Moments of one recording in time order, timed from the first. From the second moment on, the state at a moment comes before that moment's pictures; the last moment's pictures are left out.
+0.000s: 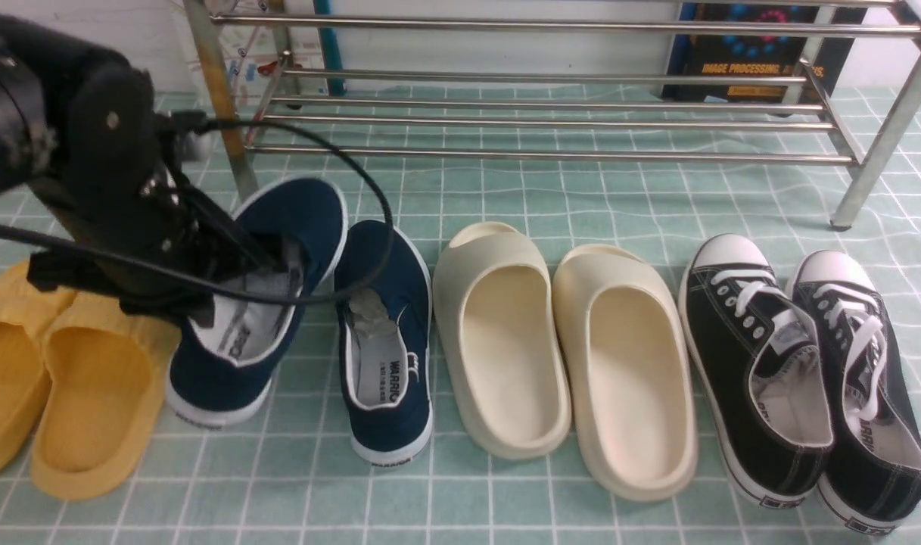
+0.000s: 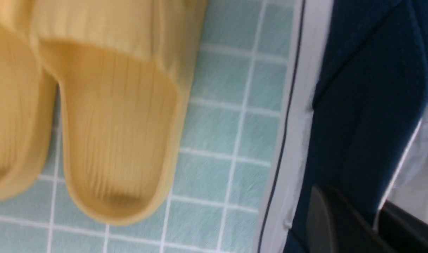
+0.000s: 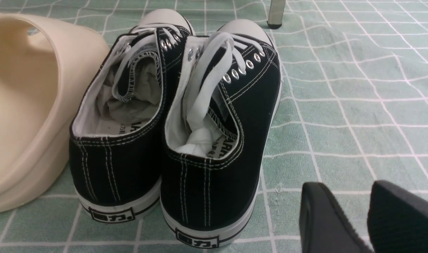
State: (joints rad) right arm -0.03 -0.01 0.02 -0.04 0.38 0.07; left arm -0.30 1.48 -1.23 0.14 1.02 -0.48
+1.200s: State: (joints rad) right arm -0.03 -0.01 0.02 -0.04 0.38 0.07; left arm -0.17 2.07 -1.89 -0.03 0.95 -0.36
